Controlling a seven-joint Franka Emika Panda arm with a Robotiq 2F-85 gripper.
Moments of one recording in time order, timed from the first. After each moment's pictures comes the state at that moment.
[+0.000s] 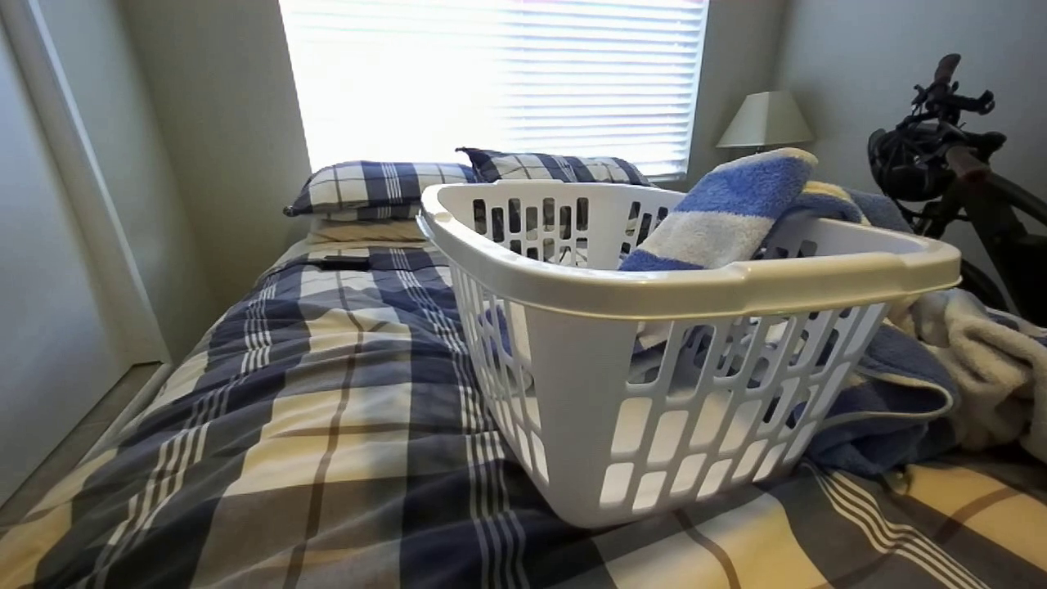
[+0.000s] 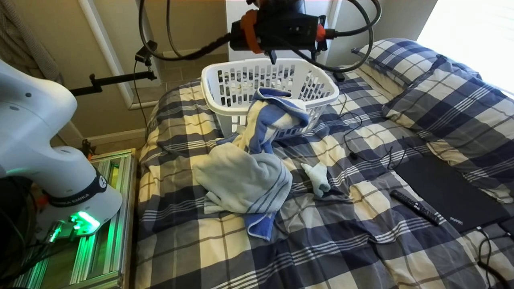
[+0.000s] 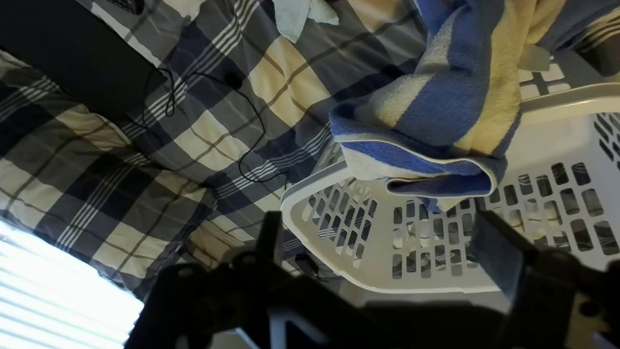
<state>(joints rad) -0.32 -0.22 0.06 -2.06 0.53 2.20 -1.40</state>
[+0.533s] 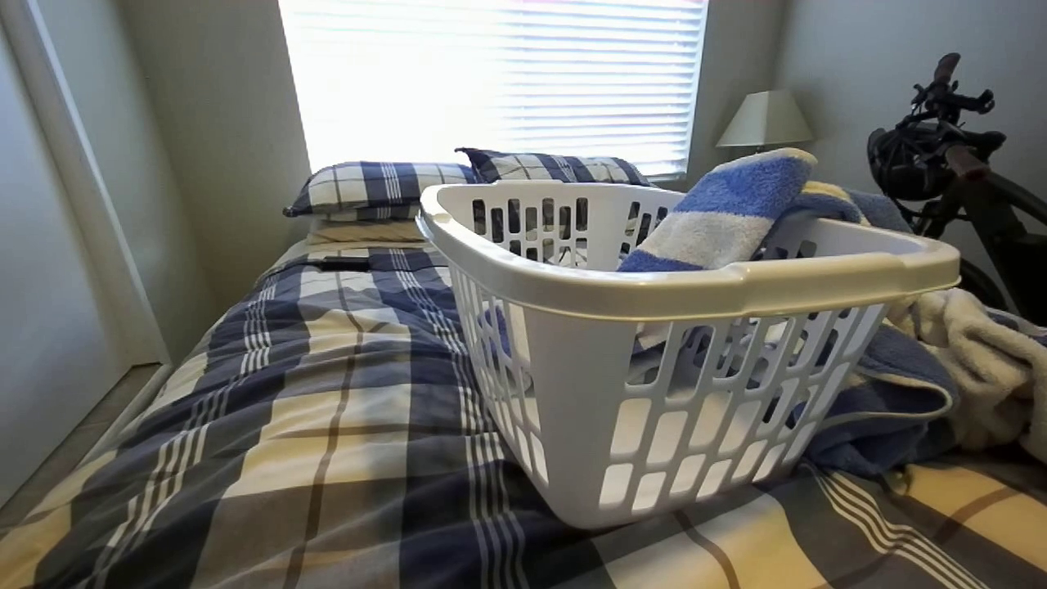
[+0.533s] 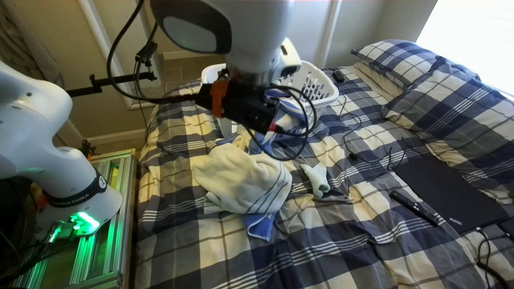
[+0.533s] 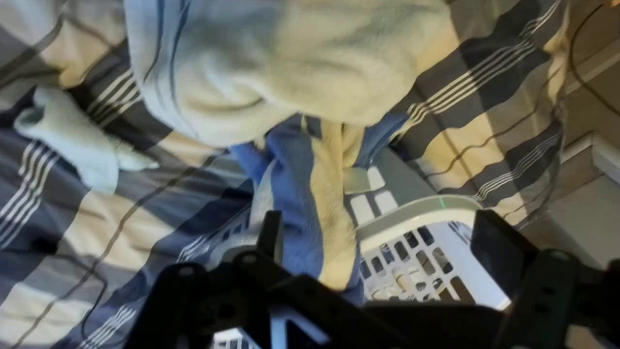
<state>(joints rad) -0.20 -0.20 -0.16 -2.22 0.45 1.90 -1.38</state>
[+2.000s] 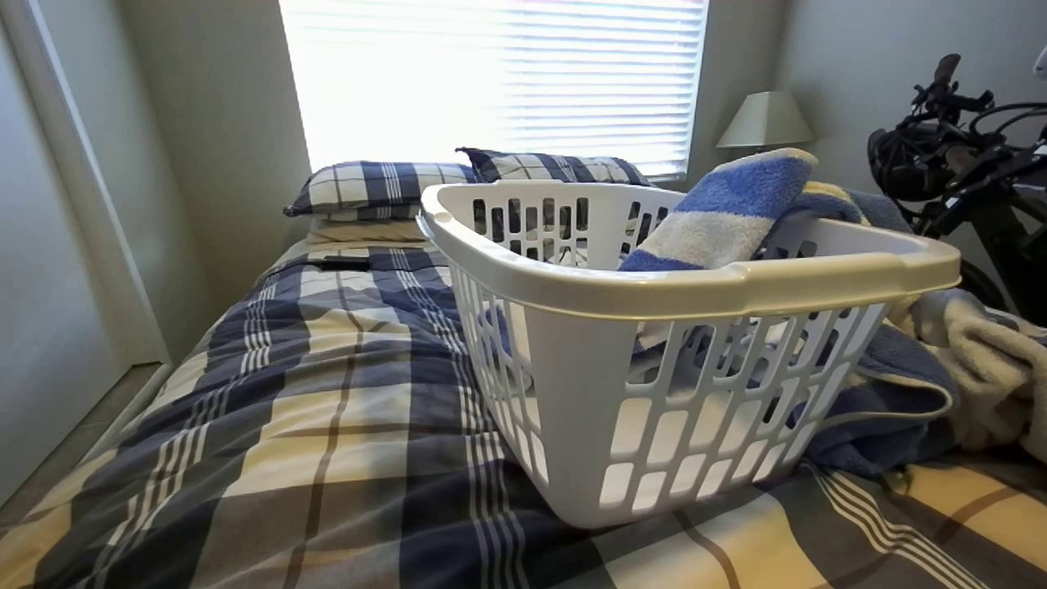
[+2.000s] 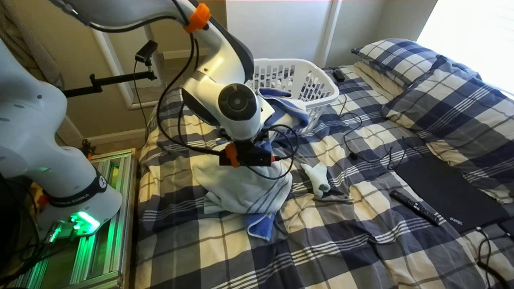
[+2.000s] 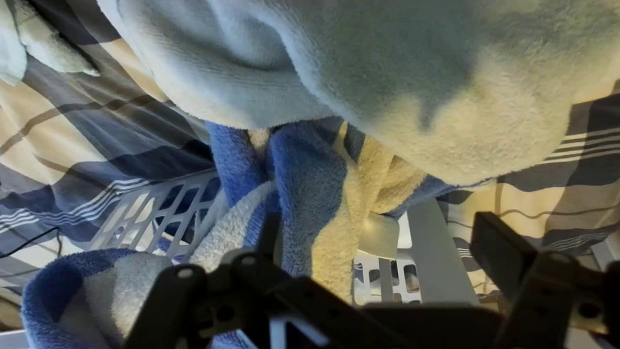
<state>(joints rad) -0.06 0.05 -0.11 -2.45 0.97 2.38 -2.18</state>
